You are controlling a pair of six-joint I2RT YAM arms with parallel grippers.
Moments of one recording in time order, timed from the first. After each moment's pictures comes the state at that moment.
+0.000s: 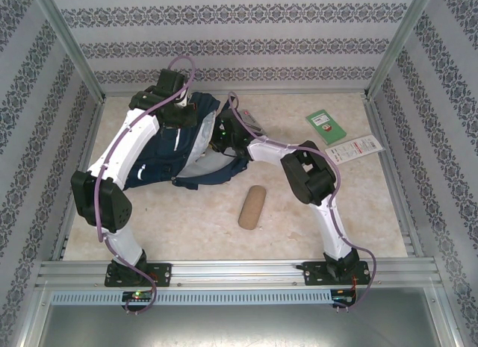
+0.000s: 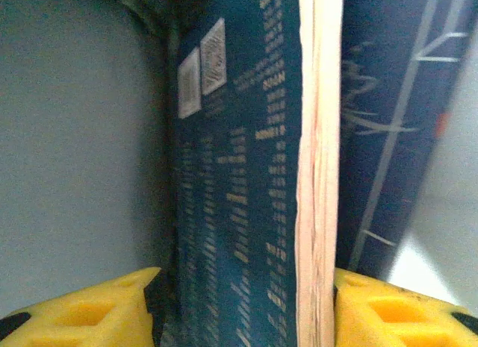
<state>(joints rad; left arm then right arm) -0.27 1.75 1.78 -0.97 0.08 -0.35 0.63 2.28 1.65 0.10 -0.35 1.24</state>
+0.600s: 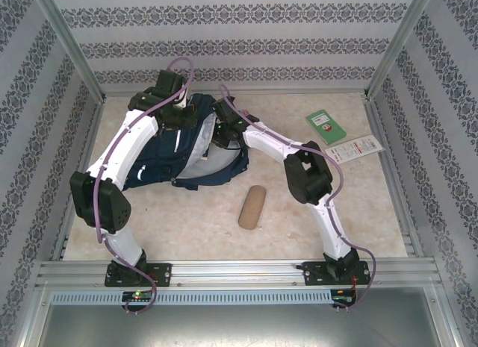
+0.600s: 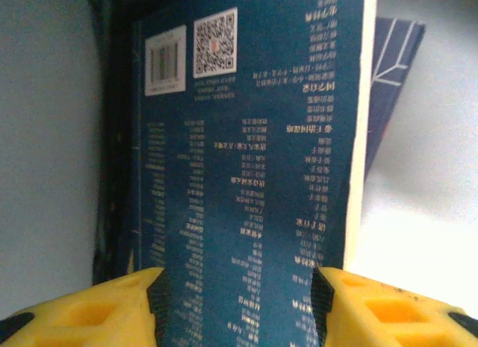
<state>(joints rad) -0.27 1.74 1.76 -0.97 0.11 -0.36 0.65 2.33 1.97 -0.42 -0.28 1.02</state>
